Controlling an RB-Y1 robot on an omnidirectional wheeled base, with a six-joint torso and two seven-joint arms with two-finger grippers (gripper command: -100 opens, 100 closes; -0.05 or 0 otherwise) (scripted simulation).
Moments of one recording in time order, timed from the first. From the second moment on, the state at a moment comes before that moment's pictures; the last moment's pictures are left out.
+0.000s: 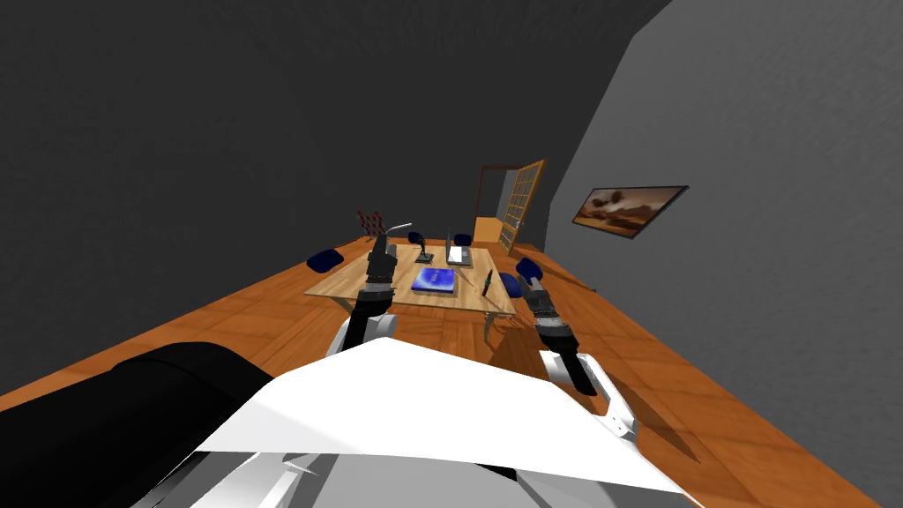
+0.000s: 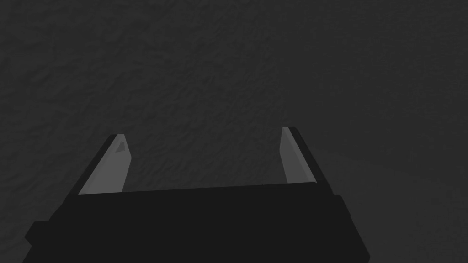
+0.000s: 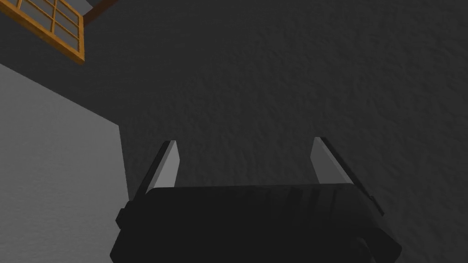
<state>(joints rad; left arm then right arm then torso) 0.46 -0.05 0.03 -2.37 -0.12 -0.39 -0.13 0.28 -0.35 -0.02 -1.81 0.20 -0.59 0.51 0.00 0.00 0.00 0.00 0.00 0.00</state>
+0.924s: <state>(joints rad) 0.46 -0.05 0.03 -2.37 -0.12 -0.39 -0.13 0.14 -0.38 -0.07 -1.52 0.32 -0.56 0.73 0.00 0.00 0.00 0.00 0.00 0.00</state>
